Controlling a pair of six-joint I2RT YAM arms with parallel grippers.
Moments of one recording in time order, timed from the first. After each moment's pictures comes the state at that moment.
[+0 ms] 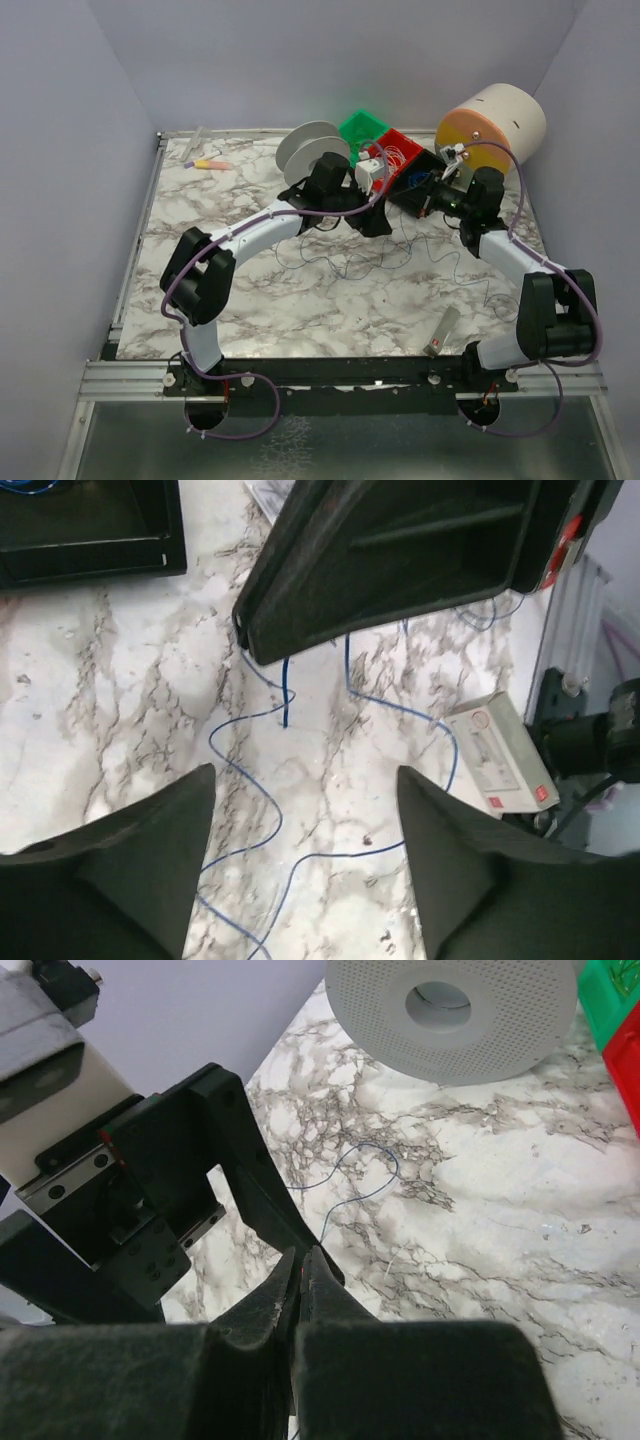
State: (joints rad) left arm -0.70 1.83 1.41 -0.06 0.60 -0.19; right arm 0.07 1.46 0.80 0.53 -0.94 0.55
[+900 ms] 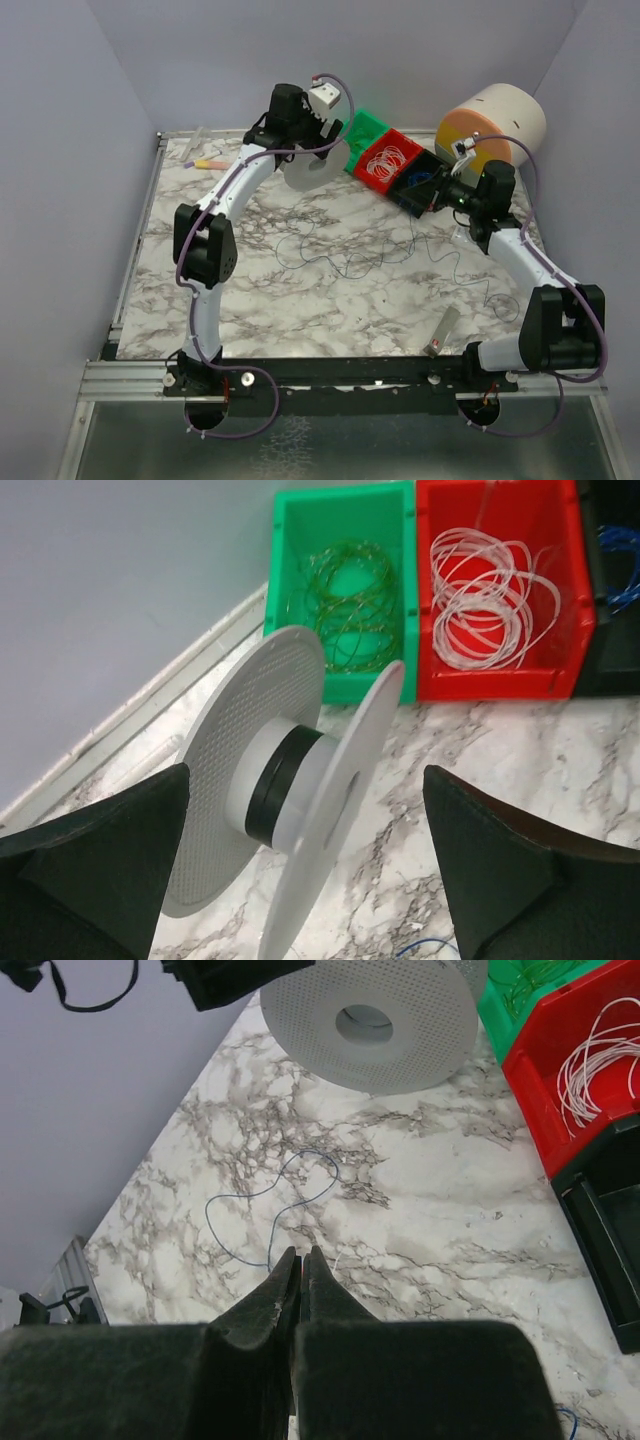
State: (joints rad) left arm -0.40 2.06 1.98 -0.31 0.22 0.27; right arm 0.03 1.38 0.86 0.30 -0.84 0.41
